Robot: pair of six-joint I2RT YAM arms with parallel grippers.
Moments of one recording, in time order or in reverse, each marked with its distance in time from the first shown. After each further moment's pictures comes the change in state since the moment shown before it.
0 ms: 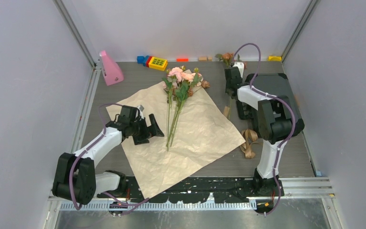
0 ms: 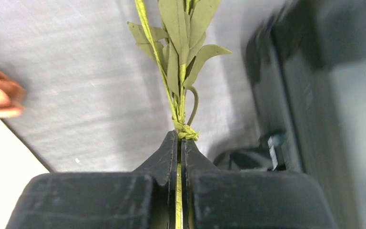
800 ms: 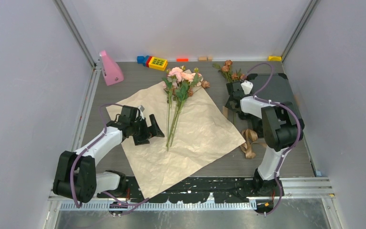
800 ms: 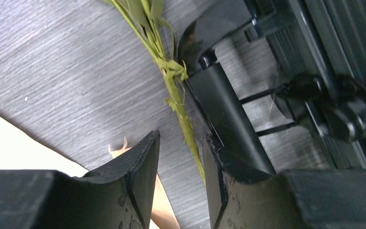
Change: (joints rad) left arm 0.000 0.011 0.000 0.001 0.009 -0.001; right arm 0.002 -0.143 -0.258 -0.017 -0.025 0.332
